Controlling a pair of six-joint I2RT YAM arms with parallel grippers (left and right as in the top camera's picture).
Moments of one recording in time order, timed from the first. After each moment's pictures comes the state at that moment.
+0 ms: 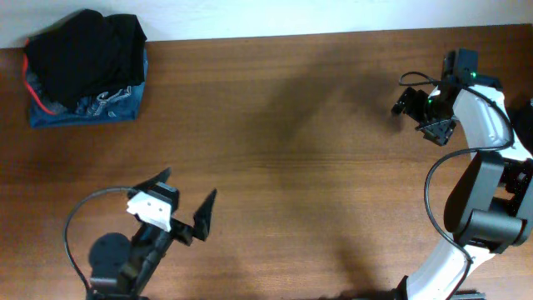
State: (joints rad) left arm -0.12 0.38 0.42 -0.22 0.33 -0.03; right arm -0.28 2.00 1.58 -0.93 -0.15 0.41
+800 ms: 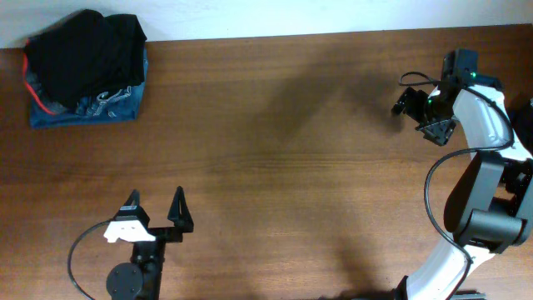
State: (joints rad) left arm -0.01 0.02 0.02 -0.02 0.05 -0.28; right arm -0.28 2.00 1.58 -0.93 -0.15 0.41
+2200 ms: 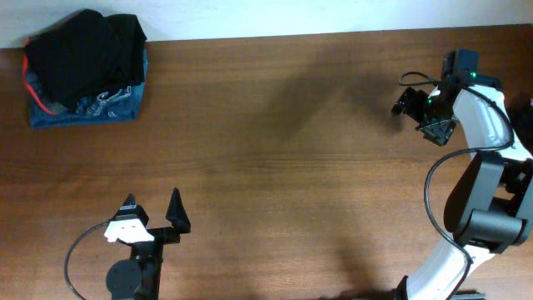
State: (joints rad) left arm 0.03 0.01 0.02 -0.08 0.04 -0.23; right arm -0.28 2.00 1.58 -0.93 -0.15 0.41
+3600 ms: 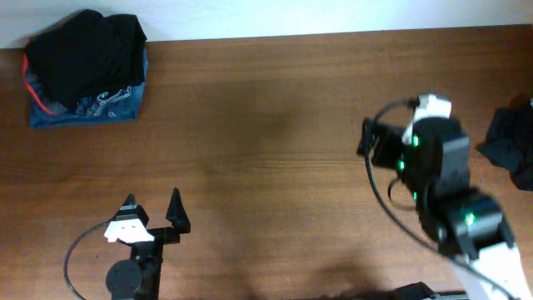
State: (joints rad) left arm 0.03 0.01 0.02 -0.08 0.04 -0.23; right arm 0.21 0.97 1.04 -0.67 0.17 0.41
